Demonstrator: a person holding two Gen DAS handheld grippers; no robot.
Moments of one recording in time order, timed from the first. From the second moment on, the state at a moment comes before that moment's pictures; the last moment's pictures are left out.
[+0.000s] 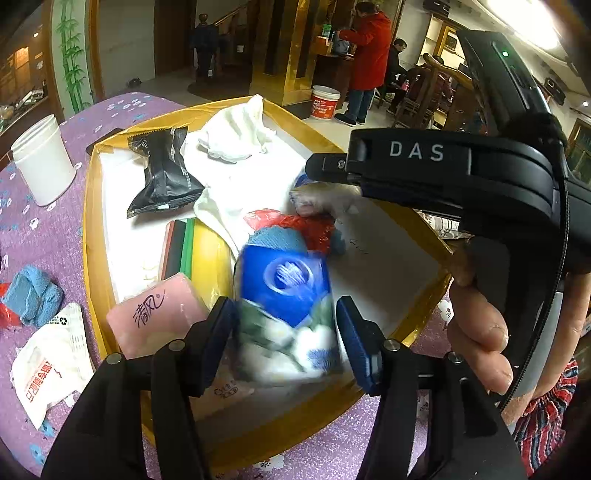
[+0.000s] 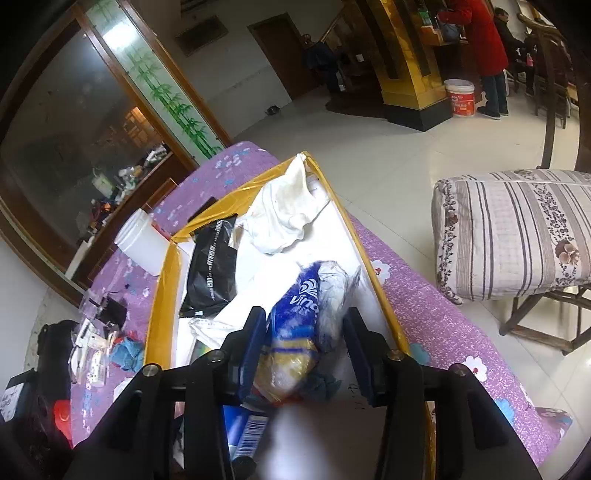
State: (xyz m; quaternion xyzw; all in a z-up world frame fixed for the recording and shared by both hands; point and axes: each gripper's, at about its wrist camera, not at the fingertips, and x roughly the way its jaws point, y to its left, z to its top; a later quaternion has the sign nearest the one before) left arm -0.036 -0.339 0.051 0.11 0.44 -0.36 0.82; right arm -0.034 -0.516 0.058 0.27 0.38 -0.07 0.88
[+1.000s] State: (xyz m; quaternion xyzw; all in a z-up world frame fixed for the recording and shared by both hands) left arm -0.031 -0.195 0.094 0.04 0.41 -0.30 0.86; right arm -0.051 -0.402 0.115 0.23 0.33 0.03 0.91
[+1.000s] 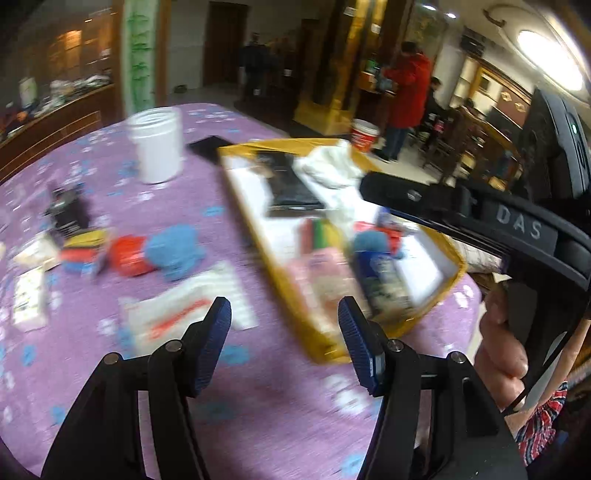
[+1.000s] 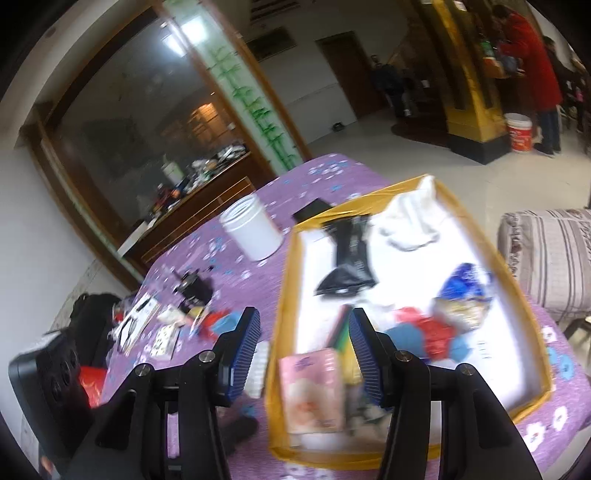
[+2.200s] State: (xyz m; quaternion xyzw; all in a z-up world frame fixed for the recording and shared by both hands) left arm 0.128 -0.015 0.012 0.04 0.52 -0.03 0.85; right arm 0.023 -0.243 0.045 0.14 0.55 0.20 0.80
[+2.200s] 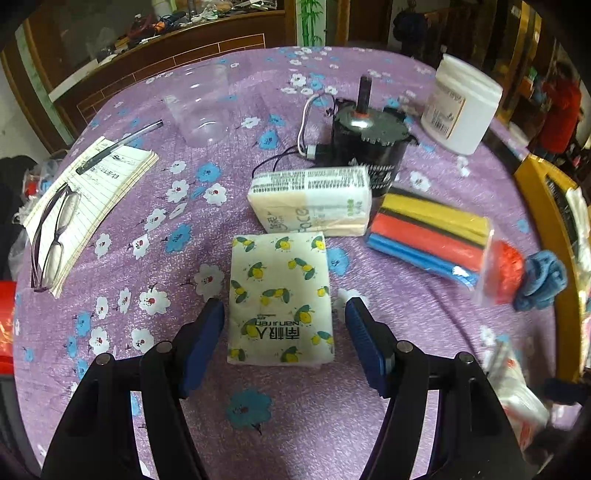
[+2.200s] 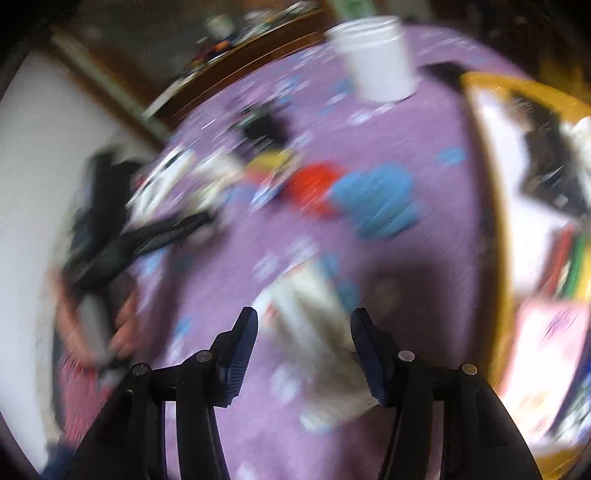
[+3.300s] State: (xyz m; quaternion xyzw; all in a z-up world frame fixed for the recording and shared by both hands) left arm 0.069 -0.042 0.033 -0.04 0.45 -0.06 0.89; right arm 0.043 -0.211 0.042 0.08 0.43 0.16 0.89
